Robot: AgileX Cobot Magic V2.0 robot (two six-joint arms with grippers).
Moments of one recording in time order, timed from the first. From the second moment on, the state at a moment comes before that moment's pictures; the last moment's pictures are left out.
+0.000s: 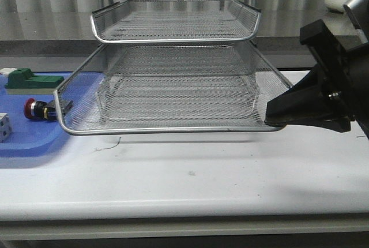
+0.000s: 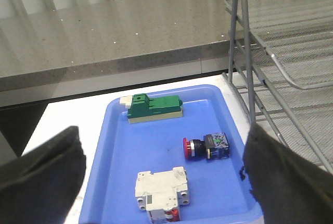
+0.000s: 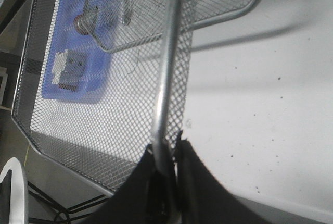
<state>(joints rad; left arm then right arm) -0.05 0.52 -0.45 0.05 0.18 0.09 0.09 1.50 -0.49 1.84 0.71 -1.36</state>
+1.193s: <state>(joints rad) -0.05 0.52 -0.45 0.05 0.18 0.09 0.02 1.12 -0.87 0.67 0.56 -0.63</state>
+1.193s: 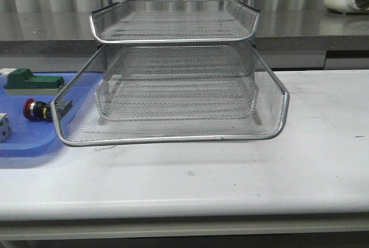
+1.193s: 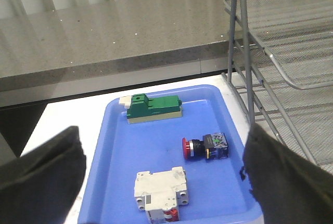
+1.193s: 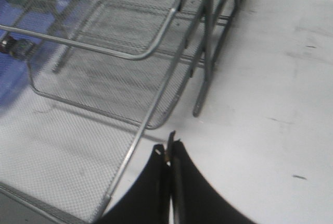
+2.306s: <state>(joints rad) -0.05 0.52 -0.45 0.05 0.18 0.09 0.13 0.17 -0.32 0.35 0.35 -0.38</state>
